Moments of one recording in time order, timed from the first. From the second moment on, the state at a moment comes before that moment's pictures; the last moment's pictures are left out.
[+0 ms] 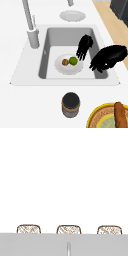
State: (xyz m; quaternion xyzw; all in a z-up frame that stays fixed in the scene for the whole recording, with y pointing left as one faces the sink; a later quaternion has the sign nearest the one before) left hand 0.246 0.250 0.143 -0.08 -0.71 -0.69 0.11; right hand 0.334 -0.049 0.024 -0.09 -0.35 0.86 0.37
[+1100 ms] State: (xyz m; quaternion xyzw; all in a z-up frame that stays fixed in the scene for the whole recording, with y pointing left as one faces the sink) left hand 0.246 0.250 0.143 -0.08 -0.71 -0.69 0.11; right hand 0.388 -0.045 -0.050 -0.11 -0.34 0.87 0.34
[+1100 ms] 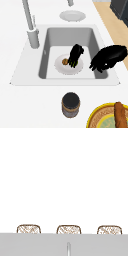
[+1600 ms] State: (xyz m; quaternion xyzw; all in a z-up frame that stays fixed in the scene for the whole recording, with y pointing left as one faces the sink) left hand 0.246 0.250 0.143 -0.08 -0.71 -0.69 0.11; right hand 0.411 -0.031 -0.057 -0.11 -0.40 0.85 0.32
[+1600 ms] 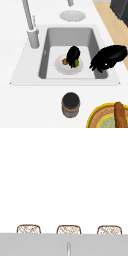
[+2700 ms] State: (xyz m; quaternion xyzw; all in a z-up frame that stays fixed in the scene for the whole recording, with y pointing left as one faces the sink) left hand 0.246 0.250 0.143 -0.08 -0.71 -0.69 0.11; right hand 0.425 -0.029 0.005 -0.13 -0.41 0.84 0.34
